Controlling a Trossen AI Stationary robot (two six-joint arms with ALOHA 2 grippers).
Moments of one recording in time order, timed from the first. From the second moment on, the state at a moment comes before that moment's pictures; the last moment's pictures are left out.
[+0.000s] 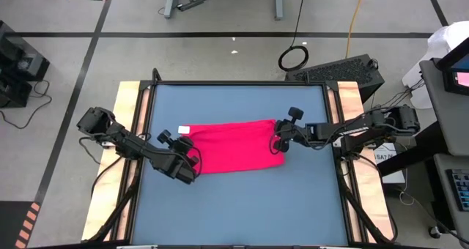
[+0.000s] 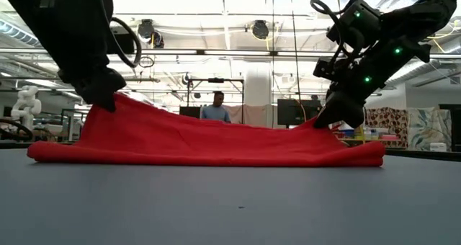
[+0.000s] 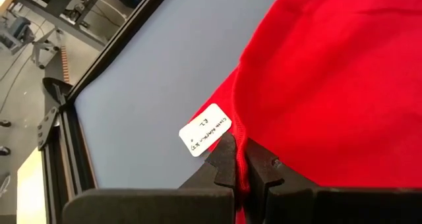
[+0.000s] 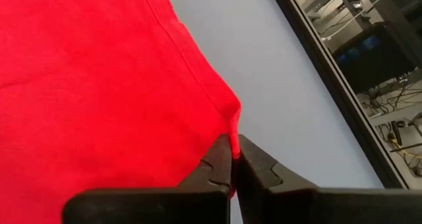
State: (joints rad) left arm -0.41 1.57 0.85 -1.08 -0.83 -1.22; right arm -0.06 1.32 0.48 0.01 0.60 -0.01
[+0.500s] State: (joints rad) left arm -0.39 1.57 0.85 -1.04 -0.83 -1.22; right arm -0.06 1.32 0.48 -0.03 0.57 0.05
